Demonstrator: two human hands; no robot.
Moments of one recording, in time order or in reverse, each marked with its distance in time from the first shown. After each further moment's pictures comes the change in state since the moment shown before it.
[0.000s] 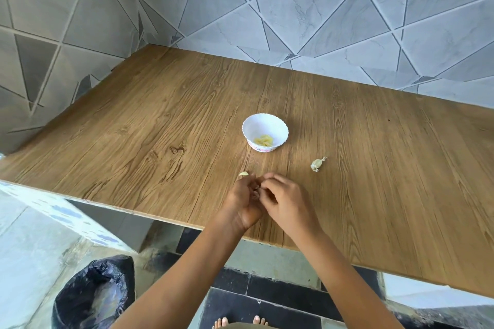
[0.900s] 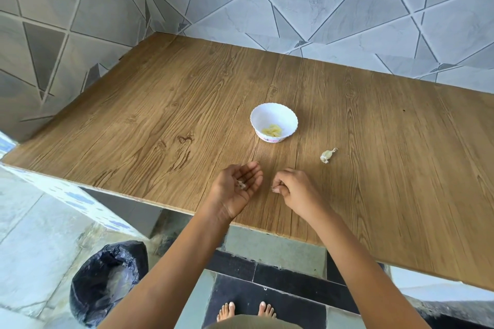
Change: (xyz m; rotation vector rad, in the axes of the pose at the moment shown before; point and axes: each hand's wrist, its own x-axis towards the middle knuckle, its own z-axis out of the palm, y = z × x) left_hand -0.006 0.024 -0.025 0.009 0.033 0.100; right_hand 0.008 0.033 0.011 -0.054 -0.389 0.131
